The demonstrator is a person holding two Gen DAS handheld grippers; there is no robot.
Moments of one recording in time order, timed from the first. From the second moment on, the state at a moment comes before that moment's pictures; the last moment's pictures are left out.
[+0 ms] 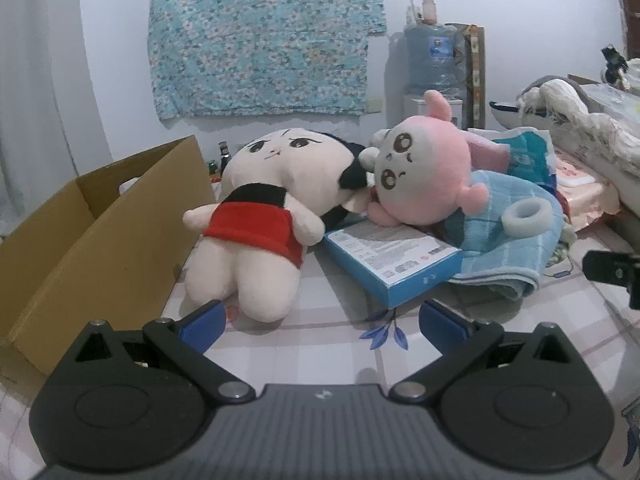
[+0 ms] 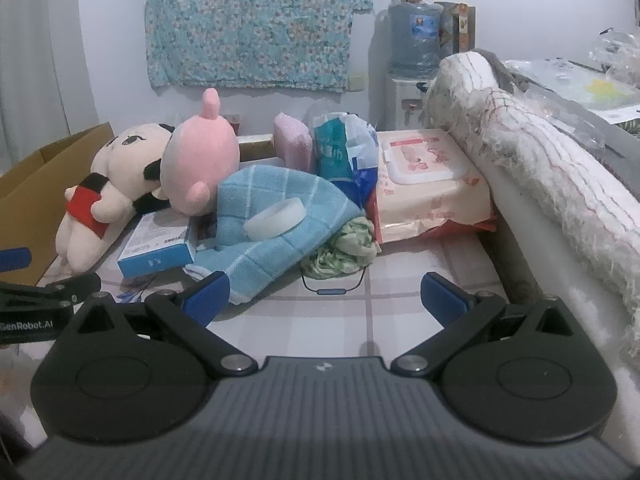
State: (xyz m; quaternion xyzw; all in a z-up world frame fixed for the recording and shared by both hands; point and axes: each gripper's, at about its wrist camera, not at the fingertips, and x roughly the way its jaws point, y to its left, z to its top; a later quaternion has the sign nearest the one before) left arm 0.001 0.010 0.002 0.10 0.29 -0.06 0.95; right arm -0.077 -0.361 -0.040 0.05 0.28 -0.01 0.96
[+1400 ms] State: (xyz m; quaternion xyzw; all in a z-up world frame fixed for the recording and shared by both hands) left arm -0.002 0.005 0.008 0.11 0.28 -0.06 0.95; right arm -0.078 -0.360 -0.040 0.05 0.29 0.00 0.96
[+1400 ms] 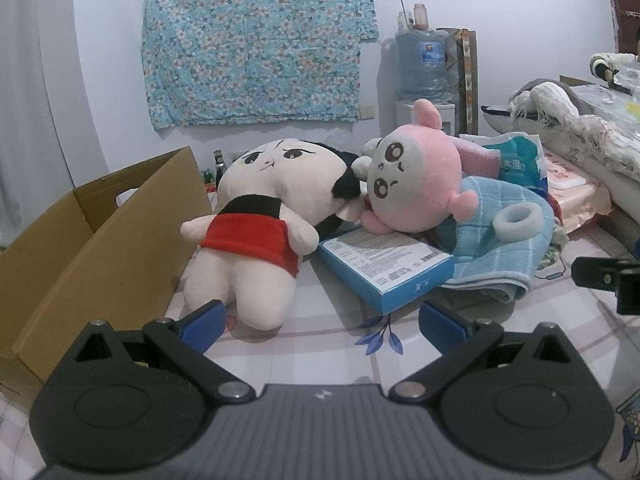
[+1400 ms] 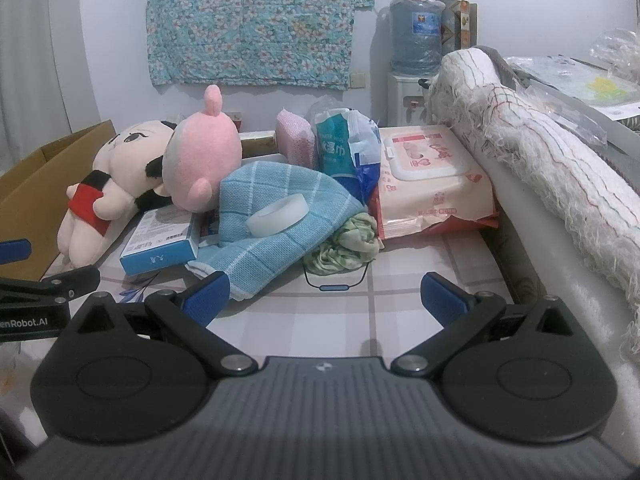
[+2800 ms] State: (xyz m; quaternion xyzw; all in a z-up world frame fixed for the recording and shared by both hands) left arm -0.003 0.009 0.003 0.10 0.28 -0.06 0.95; right arm -0.077 -0.360 -0.042 0.05 0.29 0.00 0.96
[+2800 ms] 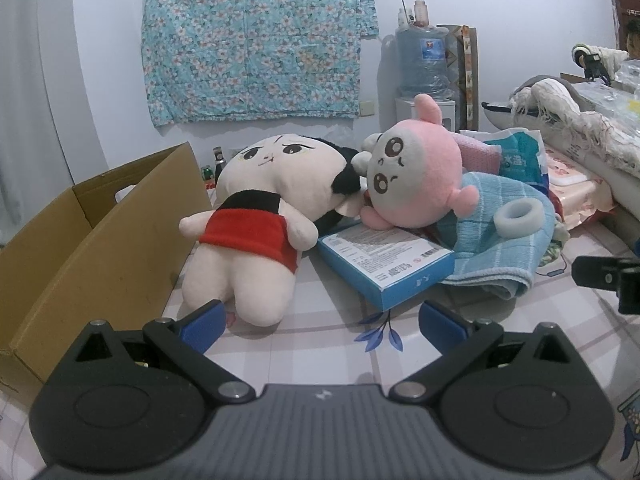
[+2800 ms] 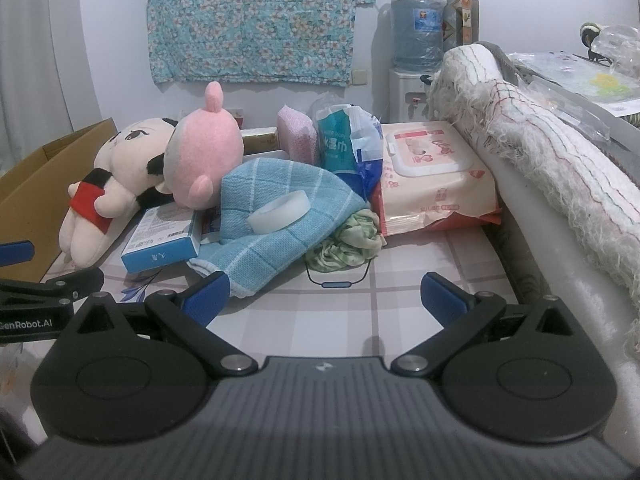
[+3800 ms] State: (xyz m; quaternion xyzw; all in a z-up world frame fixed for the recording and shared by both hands) left arm -0.002 0.010 0.002 0.10 0.29 -0.06 0.95; right arm -0.076 -0.360 -0.043 0.05 0.30 0.00 0.95
